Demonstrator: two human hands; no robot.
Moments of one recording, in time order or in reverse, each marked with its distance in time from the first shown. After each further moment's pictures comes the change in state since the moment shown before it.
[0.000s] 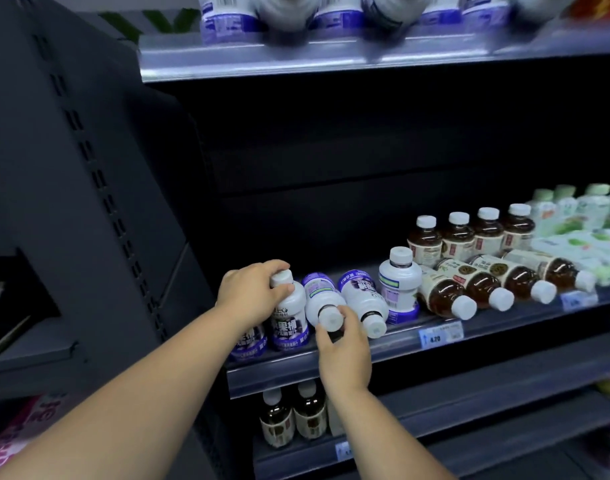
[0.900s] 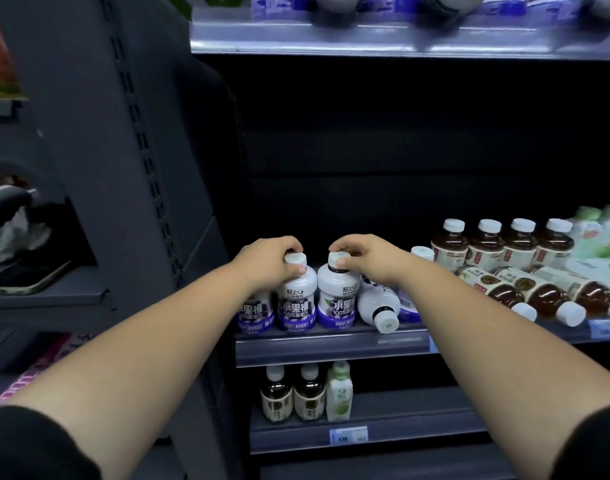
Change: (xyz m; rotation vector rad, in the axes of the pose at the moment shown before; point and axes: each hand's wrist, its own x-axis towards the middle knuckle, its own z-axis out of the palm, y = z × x) left_hand 0.014 -0.005 -0.014 -0.046 -0.199 -0.060; right_hand 0.141 -0.081 -0.057 -0.254 -0.811 -0.334
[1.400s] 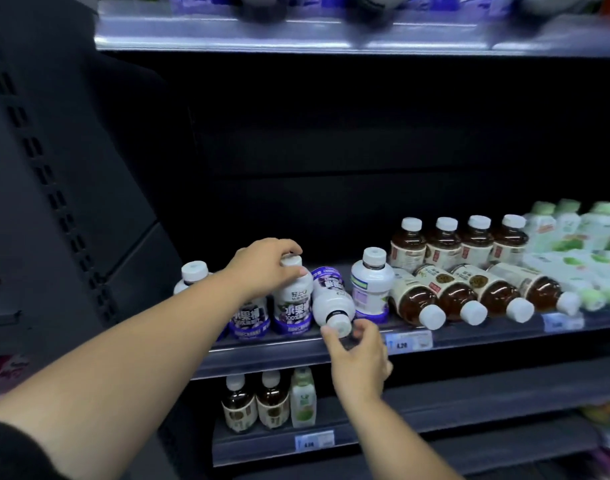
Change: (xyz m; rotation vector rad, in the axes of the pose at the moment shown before) left_hand 0.026 0.065 0.037 0.010 0.029 0.133; right_hand -0.100 0.090 0.114 0.170 0.818 0.417
